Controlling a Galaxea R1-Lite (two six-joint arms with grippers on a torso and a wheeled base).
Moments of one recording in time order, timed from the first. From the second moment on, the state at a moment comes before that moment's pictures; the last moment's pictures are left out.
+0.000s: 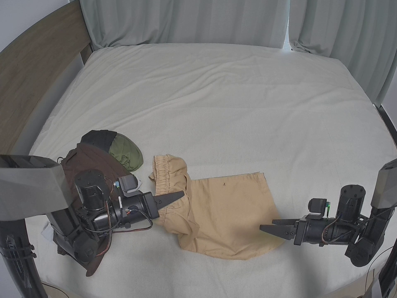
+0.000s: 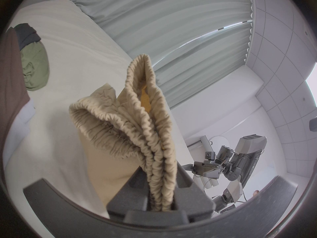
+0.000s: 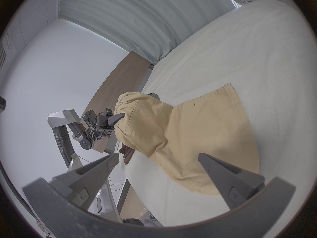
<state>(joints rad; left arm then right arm) -0.39 2.15 -0.47 -1.55 -0.62 -0.66 0.35 2.04 -0.13 -1.54 0.61 0.48</state>
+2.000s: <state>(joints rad) -0.68 2.41 -0.79 -1.55 -0.55 -0.85 0.19 2.00 -0.24 -1.54 0.54 0.45</state>
